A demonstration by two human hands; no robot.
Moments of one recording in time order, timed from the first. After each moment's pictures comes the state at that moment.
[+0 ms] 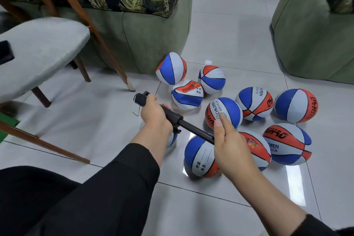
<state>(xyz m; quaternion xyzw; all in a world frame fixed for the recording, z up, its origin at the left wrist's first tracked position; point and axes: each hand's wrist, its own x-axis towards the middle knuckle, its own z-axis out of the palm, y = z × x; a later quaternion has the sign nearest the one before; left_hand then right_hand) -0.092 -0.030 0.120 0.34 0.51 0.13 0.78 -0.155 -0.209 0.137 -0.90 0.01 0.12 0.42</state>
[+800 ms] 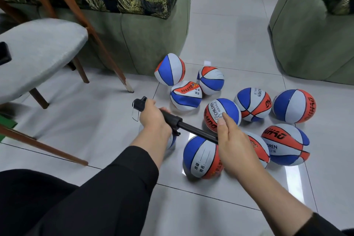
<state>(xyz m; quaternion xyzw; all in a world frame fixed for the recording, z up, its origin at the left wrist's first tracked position) -0.095 -0.033 0.116 0.33 0.53 0.13 0.77 -0.146 -0.221 0.135 -0.91 0.01 0.12 0.40</state>
